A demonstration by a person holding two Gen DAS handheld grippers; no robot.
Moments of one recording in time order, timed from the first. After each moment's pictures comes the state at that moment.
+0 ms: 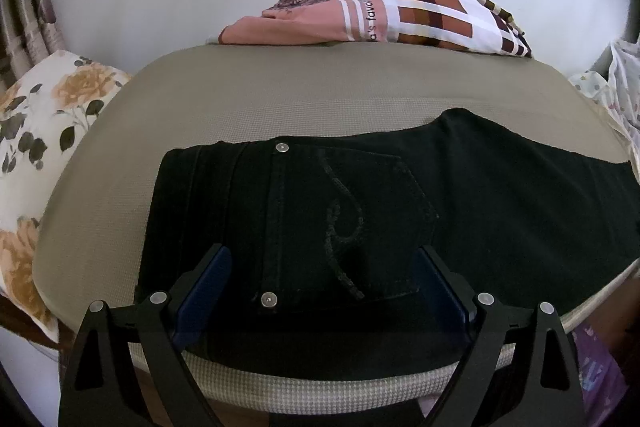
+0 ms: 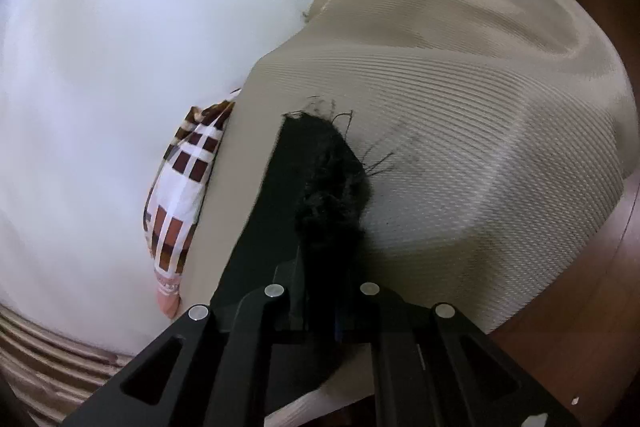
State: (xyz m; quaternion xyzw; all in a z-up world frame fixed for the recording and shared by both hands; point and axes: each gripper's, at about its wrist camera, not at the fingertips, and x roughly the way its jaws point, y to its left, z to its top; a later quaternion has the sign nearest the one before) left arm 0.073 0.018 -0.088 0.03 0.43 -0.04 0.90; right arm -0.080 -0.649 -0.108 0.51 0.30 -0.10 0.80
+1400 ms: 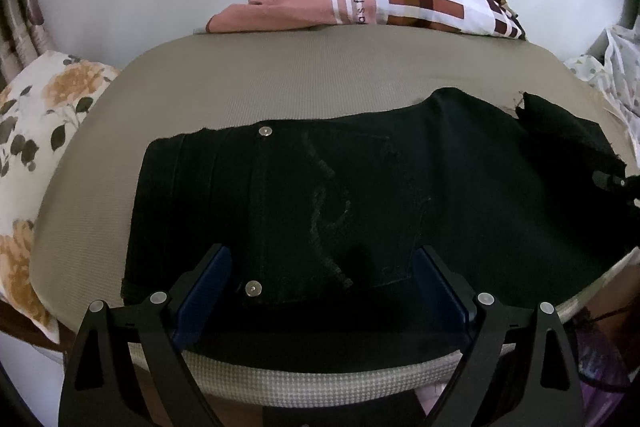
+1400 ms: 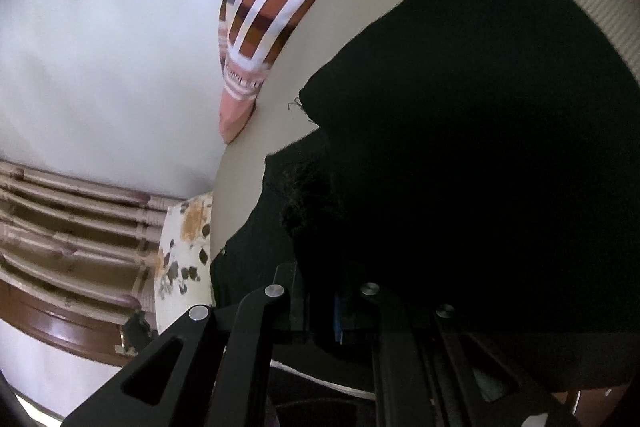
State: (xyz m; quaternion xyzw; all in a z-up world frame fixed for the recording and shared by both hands) left arm 0.074 0.009 -0.097 0.04 0.46 -0.05 0.89; right arm 0.047 -0.374 -0.121 0.45 0.46 0.17 0.74
